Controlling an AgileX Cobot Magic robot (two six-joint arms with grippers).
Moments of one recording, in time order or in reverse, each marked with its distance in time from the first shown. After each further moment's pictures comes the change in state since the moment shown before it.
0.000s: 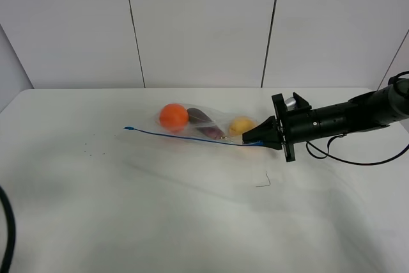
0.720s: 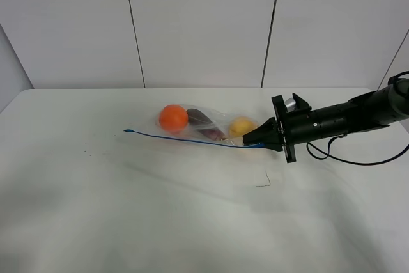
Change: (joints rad) left arm -0.001 -0.353 0.004 -0.003 0.002 0.001; right arm 0.000 0.000 0.000 -0.015 0.000 0.000
